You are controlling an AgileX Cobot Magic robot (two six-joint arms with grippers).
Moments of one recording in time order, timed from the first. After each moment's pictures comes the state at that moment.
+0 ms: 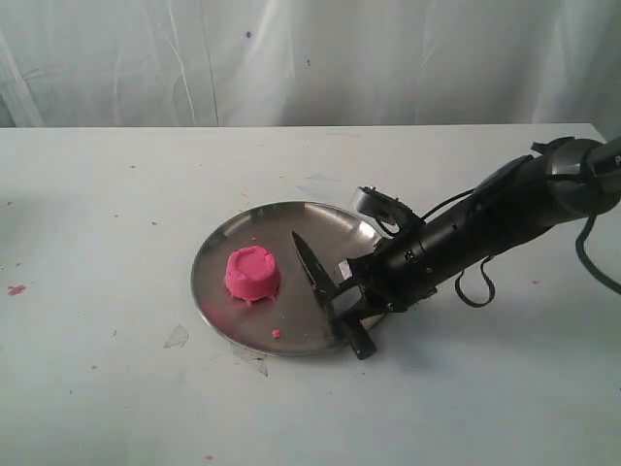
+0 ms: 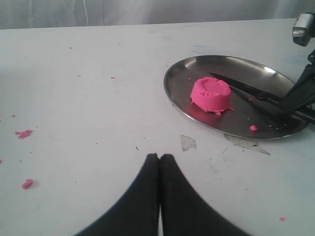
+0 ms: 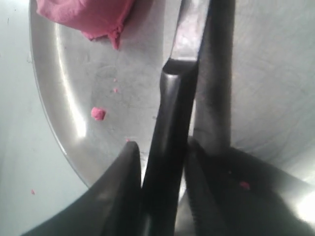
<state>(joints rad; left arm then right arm) -0.19 0.00 0.02 -0.28 0.31 0.18 0.26 2.09 -1.15 1.09 0.86 -1.01</state>
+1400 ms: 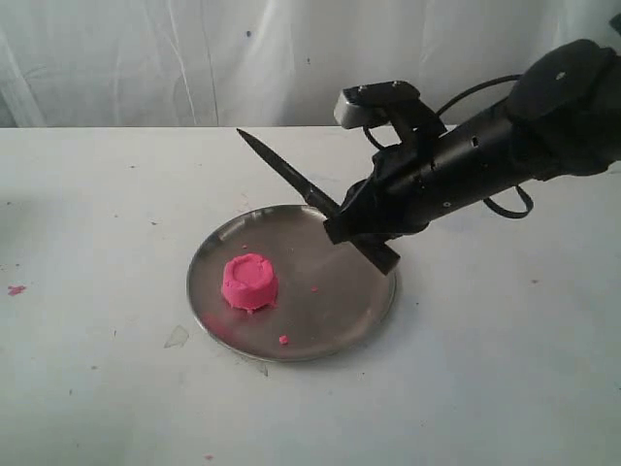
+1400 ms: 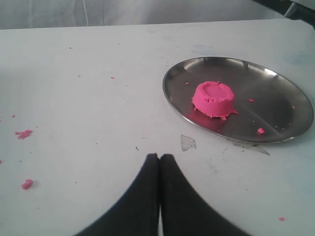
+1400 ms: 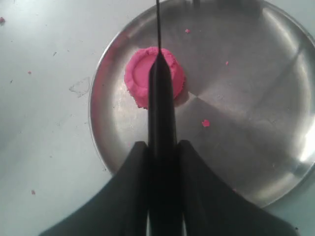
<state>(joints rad) -0.19 0.00 0.02 -0.28 0.31 0.18 0.40 1.62 -1.07 0.82 0.61 -0.91</state>
